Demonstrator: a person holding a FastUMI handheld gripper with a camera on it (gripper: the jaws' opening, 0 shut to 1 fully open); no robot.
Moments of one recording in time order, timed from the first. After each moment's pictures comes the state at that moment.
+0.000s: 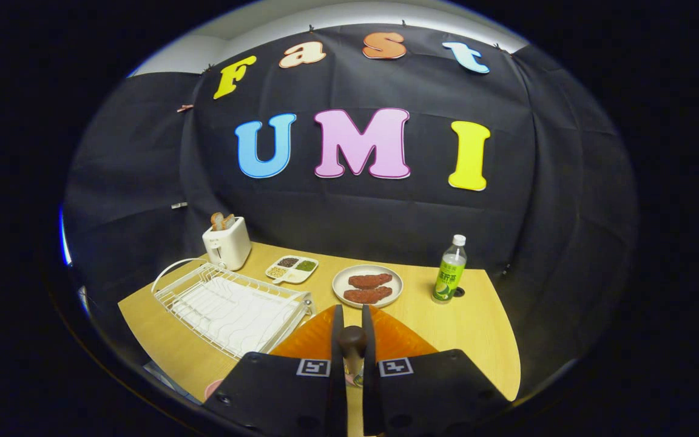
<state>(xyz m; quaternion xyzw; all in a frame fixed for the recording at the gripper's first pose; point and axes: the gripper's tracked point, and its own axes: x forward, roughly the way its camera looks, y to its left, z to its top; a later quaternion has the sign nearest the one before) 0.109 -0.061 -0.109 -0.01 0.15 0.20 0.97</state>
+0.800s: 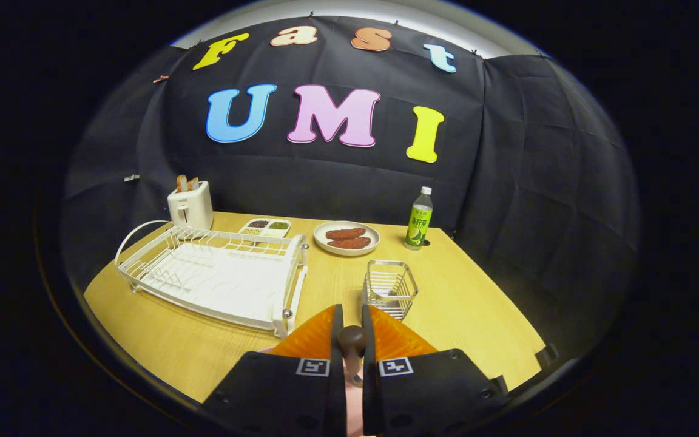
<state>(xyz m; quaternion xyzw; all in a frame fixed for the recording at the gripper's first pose) 0.015 0.010 -0.210 -0.05 0.17 0.05 0.98</state>
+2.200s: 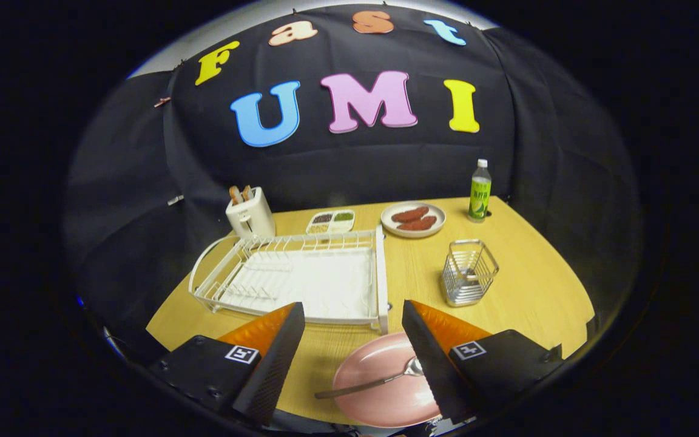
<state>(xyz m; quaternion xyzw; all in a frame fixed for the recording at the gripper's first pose) -0.009 0.092 -0.145 0.06 0.22 0.15 0.96</state>
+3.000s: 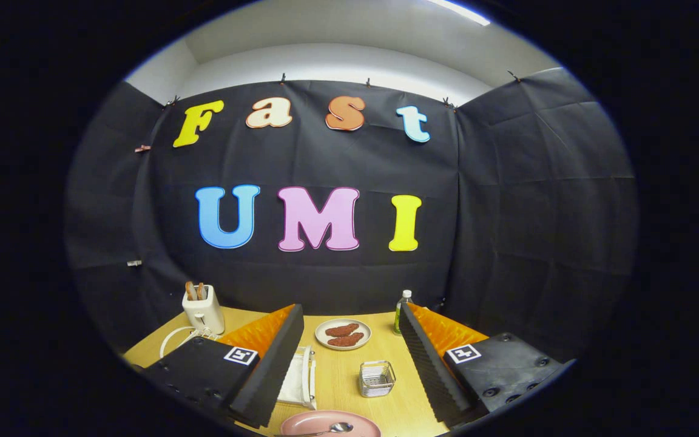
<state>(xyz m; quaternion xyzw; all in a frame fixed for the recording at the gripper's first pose) 0.014 -0.013 0.055 0.03 0.01 0.02 1.00</state>
